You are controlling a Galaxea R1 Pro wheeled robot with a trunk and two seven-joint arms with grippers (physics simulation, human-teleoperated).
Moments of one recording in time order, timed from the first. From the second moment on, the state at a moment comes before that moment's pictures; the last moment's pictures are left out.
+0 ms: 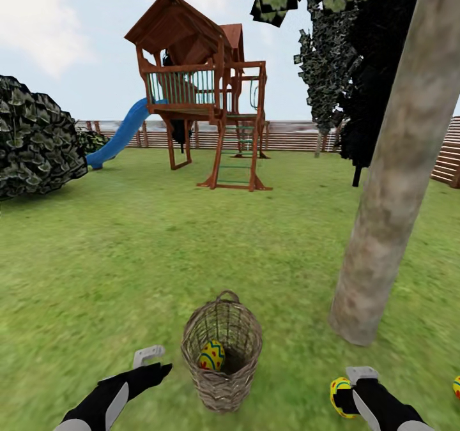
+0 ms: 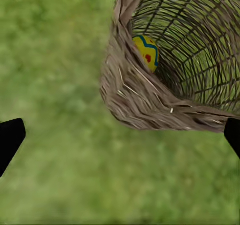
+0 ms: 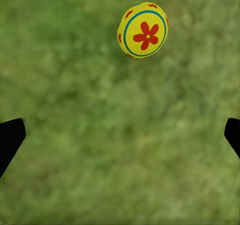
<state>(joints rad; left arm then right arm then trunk) -0.52 0.04 0.22 -0.35 0.02 0.19 -0.25 -0.52 -0.18 0.08 -0.33 -0.07 0.42 -0.07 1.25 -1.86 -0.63</state>
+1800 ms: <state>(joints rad) -0.52 0.03 0.23 -0.35 0.03 0.13 -0.25 -0.52 -0.18 0.08 -0.33 -0.07 0.38 -0.07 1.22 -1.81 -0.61</state>
